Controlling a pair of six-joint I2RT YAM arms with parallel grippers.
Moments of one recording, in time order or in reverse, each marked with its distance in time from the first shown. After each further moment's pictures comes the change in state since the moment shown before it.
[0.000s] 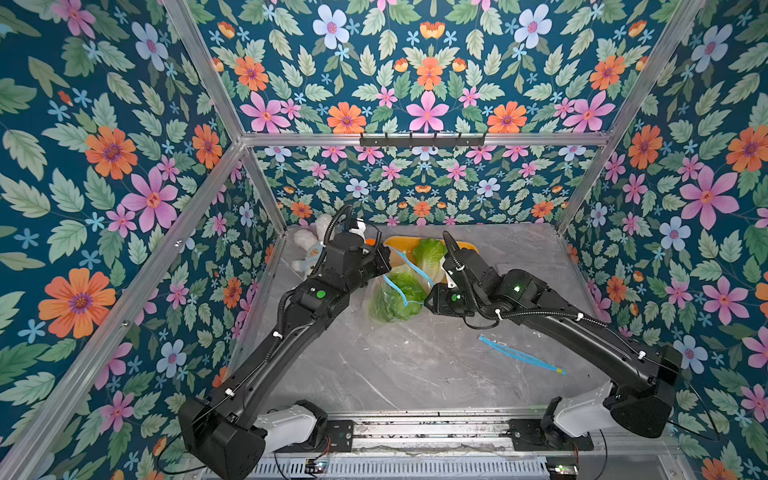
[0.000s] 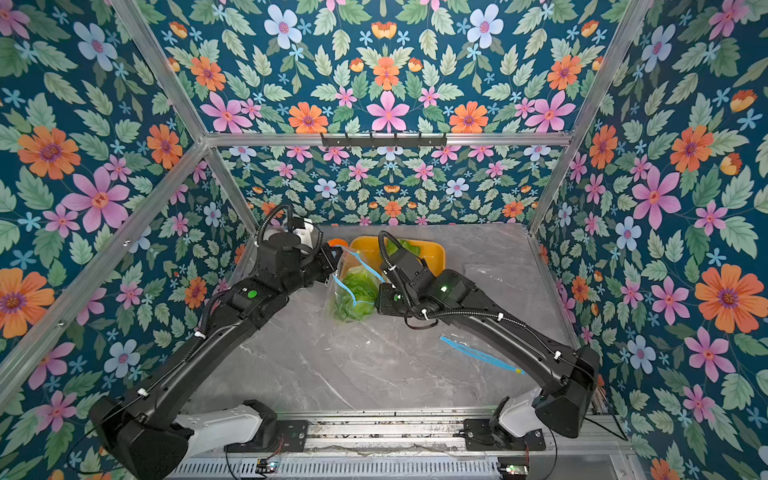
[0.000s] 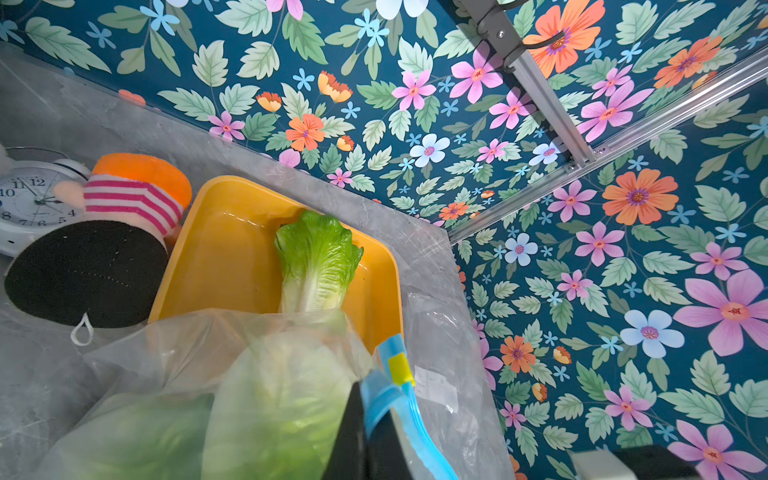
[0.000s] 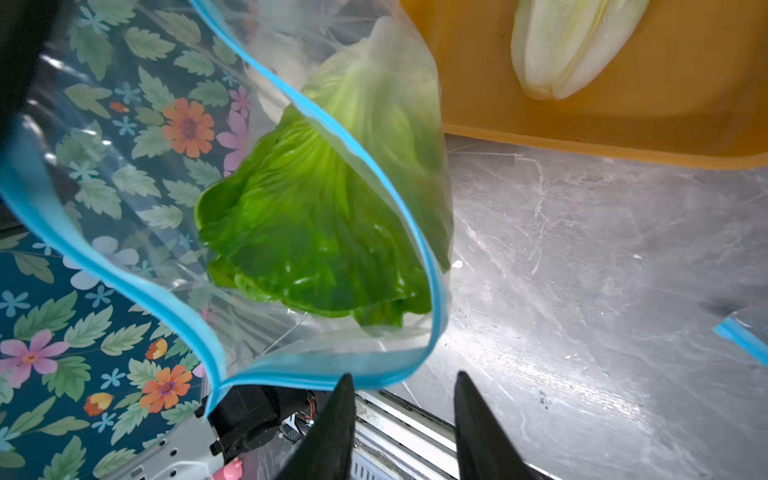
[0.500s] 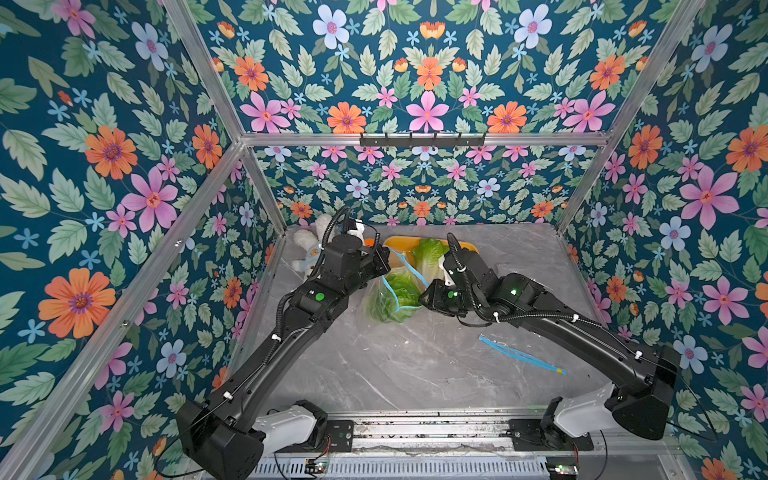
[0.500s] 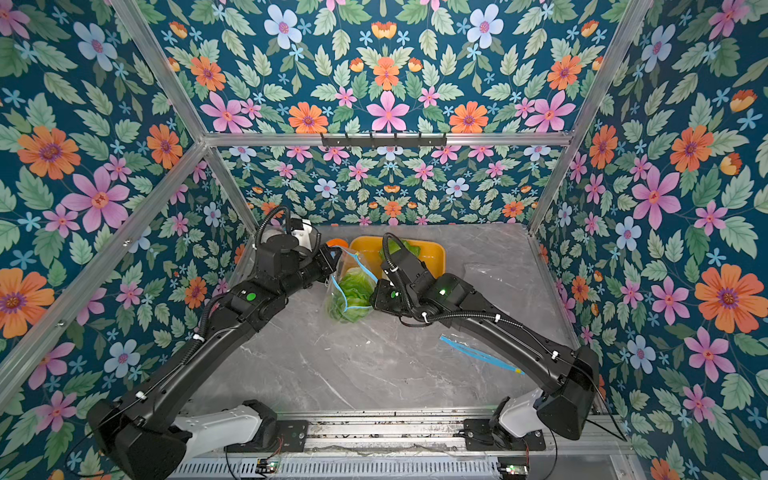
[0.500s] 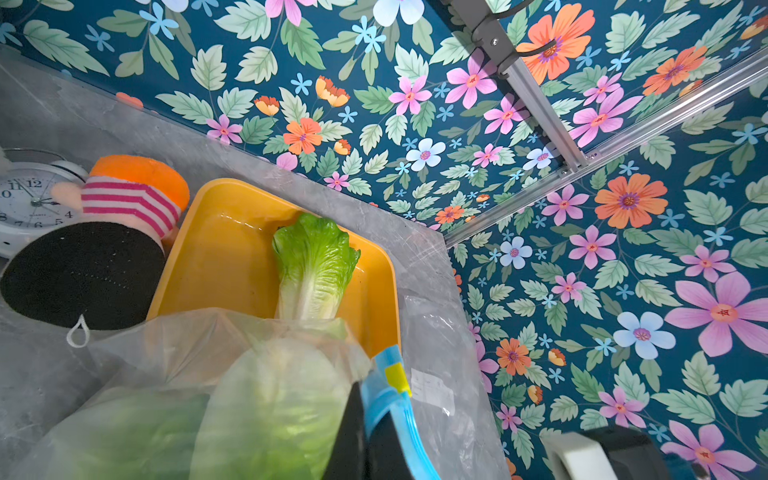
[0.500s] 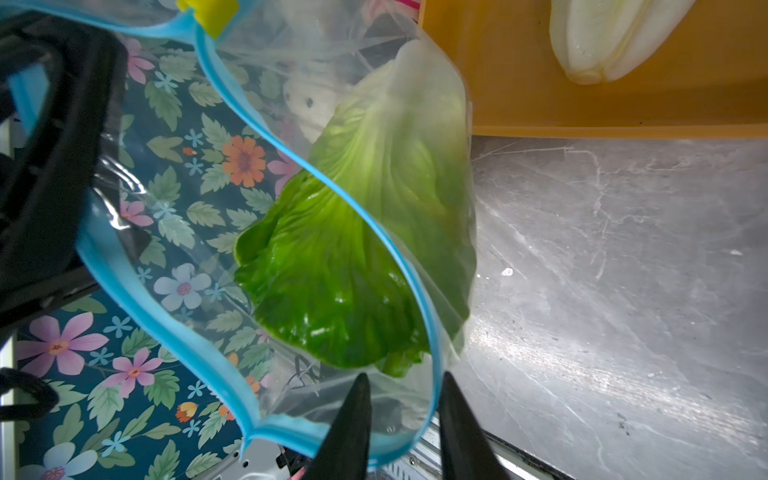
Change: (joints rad) left arm 0.000 -0.016 -0.019 0.020 0.000 -0.007; right arm -0.009 -0.011 -0.075 0.164 -0.050 0.117
